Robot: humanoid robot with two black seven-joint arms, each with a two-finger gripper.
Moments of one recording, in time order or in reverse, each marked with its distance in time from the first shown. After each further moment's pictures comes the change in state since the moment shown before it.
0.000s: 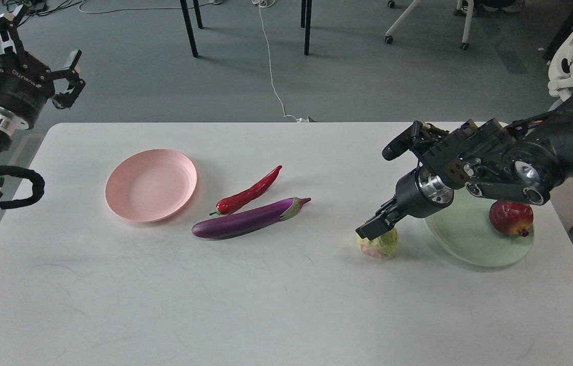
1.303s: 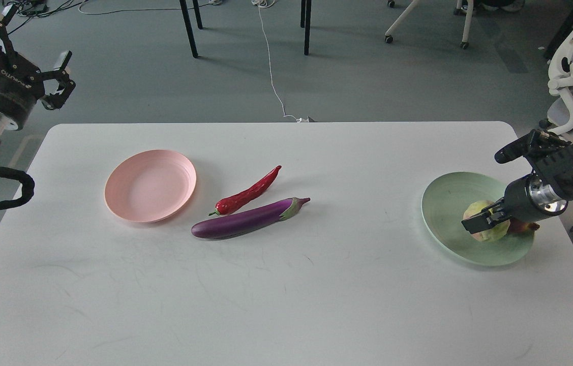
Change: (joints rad) left arm 0.001 0.022 0.008 -0.004 0.006 0.000 0.000; right arm -0.135 -0.350 -0.049 -0.141 -0.090 -0.035 -0.006
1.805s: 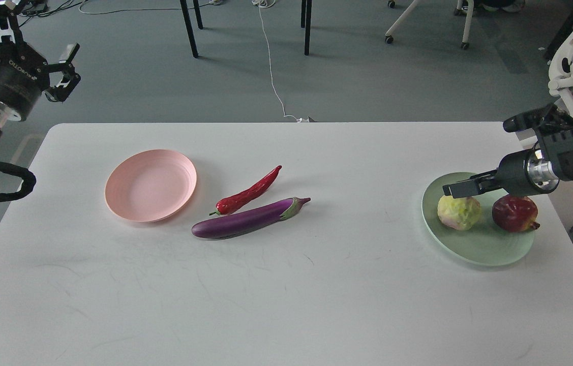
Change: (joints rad) left arm -0.035 0.008 0.010 -0.020 0.151 -0.001 -0.003; right arm -0.007 -0.095 0.265 -0.015 0.067 0.001 -0.001
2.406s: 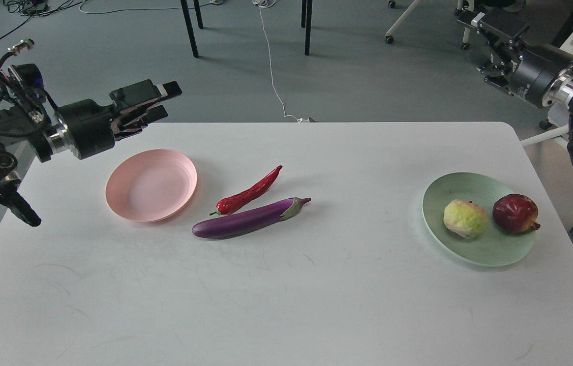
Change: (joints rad) left arm 0.015 0.029 0.051 -0.388 1.128 0.055 -0.002; right arm -0.346 -0.097 0.917 -0.013 0.660 -0.013 -0.002
